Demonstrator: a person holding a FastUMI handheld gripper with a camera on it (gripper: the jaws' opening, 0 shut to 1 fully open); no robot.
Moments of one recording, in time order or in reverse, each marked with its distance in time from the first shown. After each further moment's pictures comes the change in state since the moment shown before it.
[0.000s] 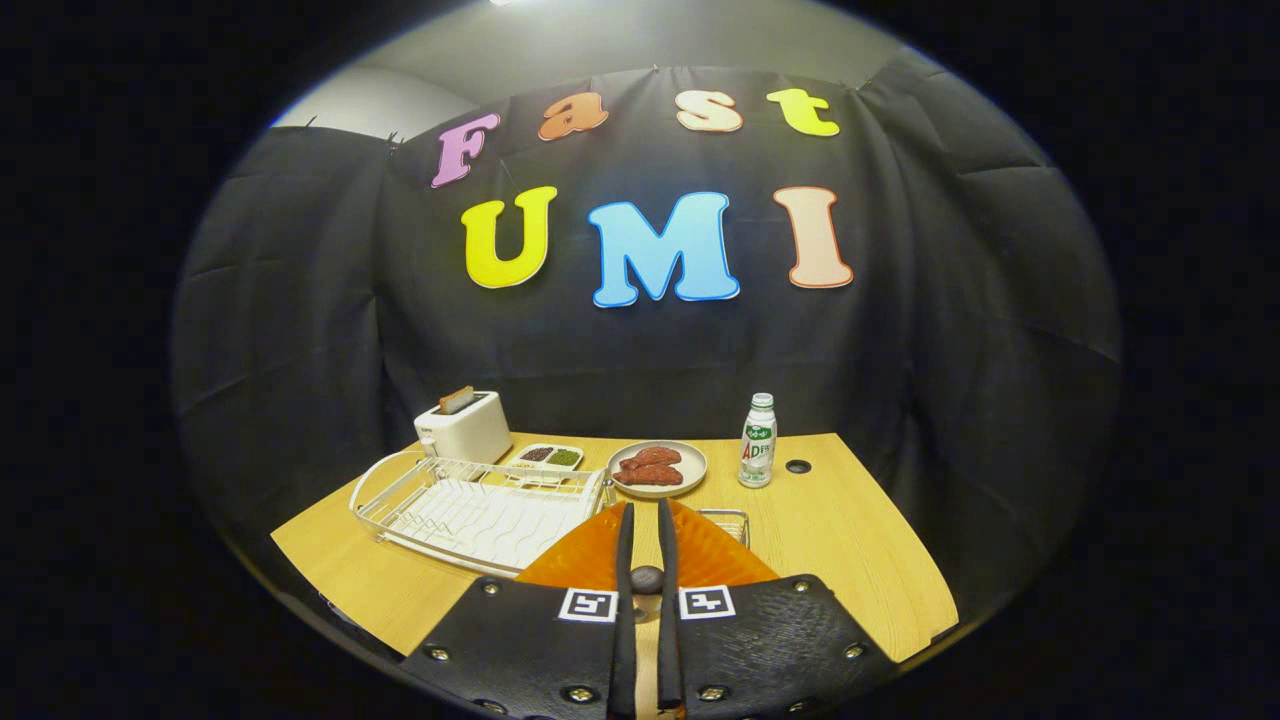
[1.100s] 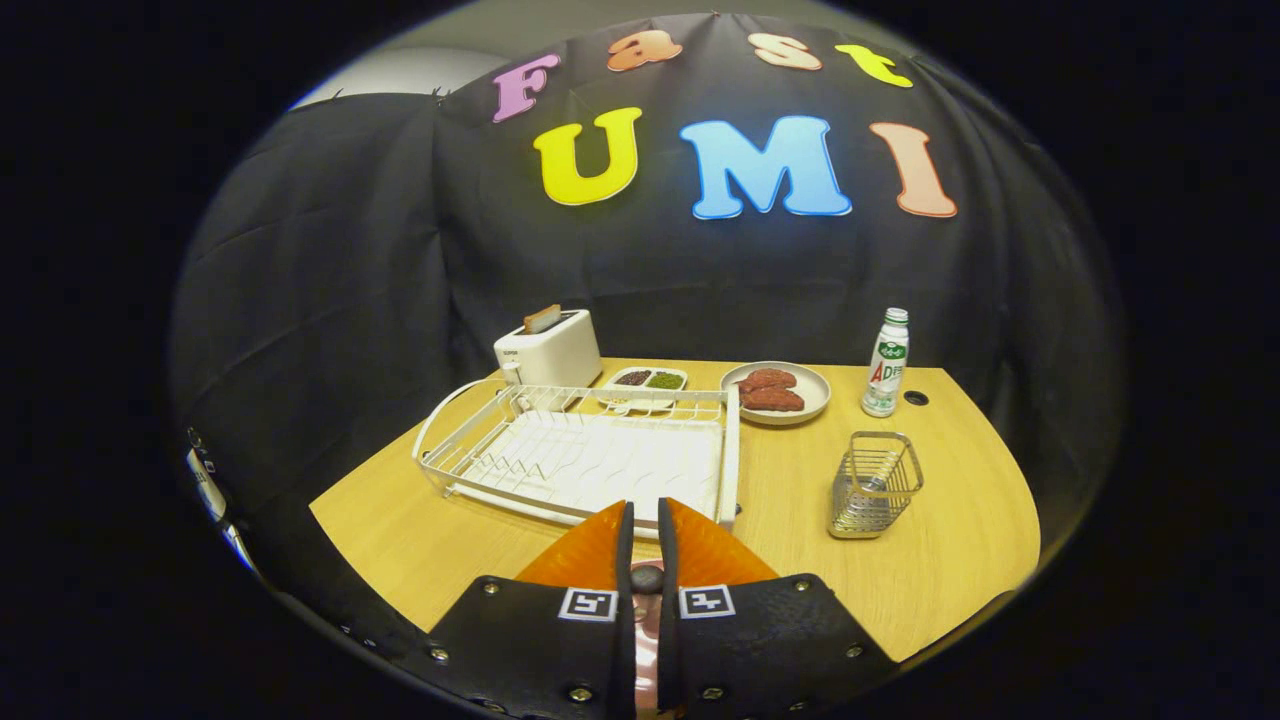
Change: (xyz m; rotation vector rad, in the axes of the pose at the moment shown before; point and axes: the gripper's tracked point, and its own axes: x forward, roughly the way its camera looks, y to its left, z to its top) arm 0.047 0.134 -0.085 -0.025 0.200 0.215
